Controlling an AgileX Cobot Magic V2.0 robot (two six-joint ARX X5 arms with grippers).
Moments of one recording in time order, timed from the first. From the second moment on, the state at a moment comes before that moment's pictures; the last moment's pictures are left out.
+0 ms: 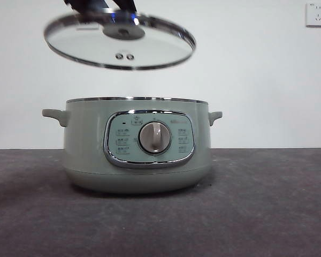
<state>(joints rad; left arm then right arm) -0.45 1.66 1.81 -0.95 0.31 0.20 0.50 1.19 2.11 -1.35 0.08 -0.07</state>
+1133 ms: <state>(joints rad) -0.48 1.85 1.81 -0.91 0.26 0.22 0.50 0.95 1.81 -1.35 0.10 -0.08</state>
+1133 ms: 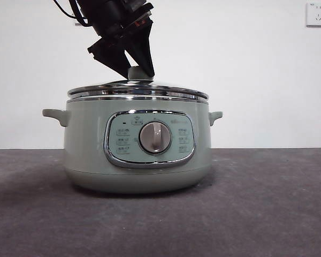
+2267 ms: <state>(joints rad) -0.49 1.87 1.82 -0.95 0.26 0.23 0.50 0.95 1.81 -1.35 0.10 -0.08</state>
